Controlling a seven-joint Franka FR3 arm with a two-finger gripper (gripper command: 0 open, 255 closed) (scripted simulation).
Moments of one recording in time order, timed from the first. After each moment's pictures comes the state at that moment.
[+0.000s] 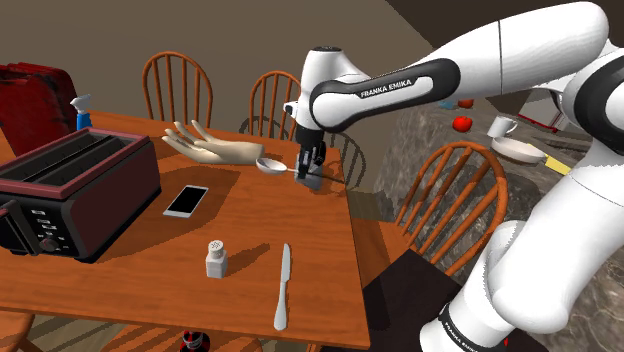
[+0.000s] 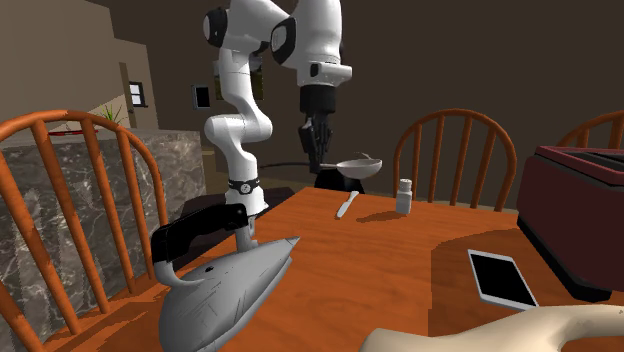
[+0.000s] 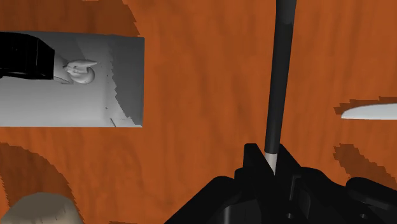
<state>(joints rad) 0.24 -0.09 0.01 -2.15 -0.10 2.14 -0.52</state>
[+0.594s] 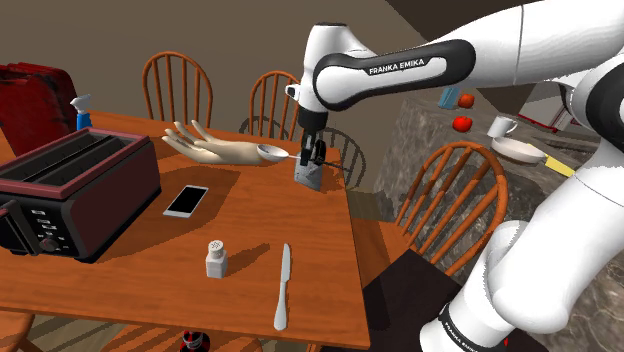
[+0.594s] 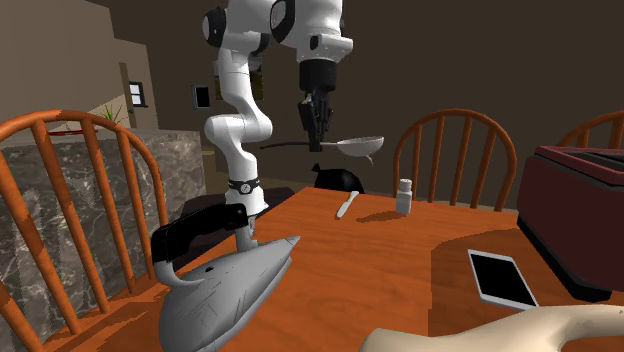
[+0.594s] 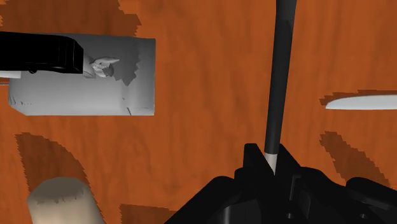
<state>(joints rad) 0.24 -0.12 0.01 -2.07 -0.09 2.03 -0.53</state>
